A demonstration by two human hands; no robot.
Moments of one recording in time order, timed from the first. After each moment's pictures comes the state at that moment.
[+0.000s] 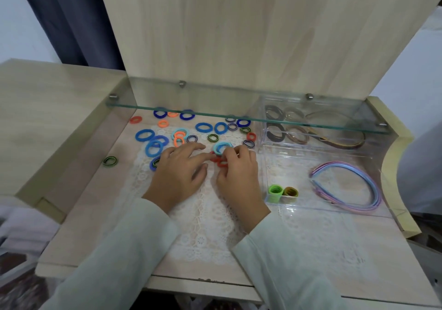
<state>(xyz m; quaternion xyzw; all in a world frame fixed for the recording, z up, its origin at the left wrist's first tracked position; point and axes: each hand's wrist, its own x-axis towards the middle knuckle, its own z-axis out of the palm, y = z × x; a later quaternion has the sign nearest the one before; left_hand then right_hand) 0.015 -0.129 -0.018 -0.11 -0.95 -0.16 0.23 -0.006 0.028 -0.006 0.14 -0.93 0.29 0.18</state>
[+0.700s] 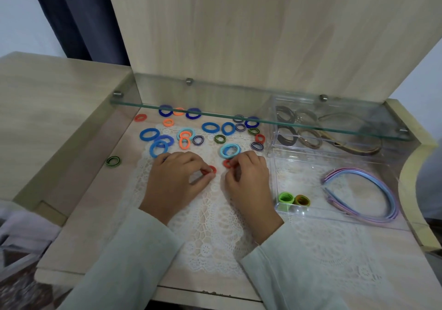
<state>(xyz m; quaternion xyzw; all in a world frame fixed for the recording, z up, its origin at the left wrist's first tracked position) 0.027 -0.135 -0.013 -0.07 -0.95 -0.15 0.26 -0.013 0.036 -0.016 0.15 -0.92 0.33 0.16</state>
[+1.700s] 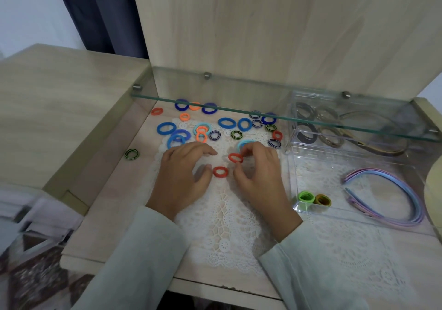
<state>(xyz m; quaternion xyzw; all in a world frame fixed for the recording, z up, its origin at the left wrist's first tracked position) 0.037 -0.151 -0.009 -0.03 -0.92 -0.30 0.25 -0.005 0.028 -0.003 0.22 -0.87 0.41 0.16</state>
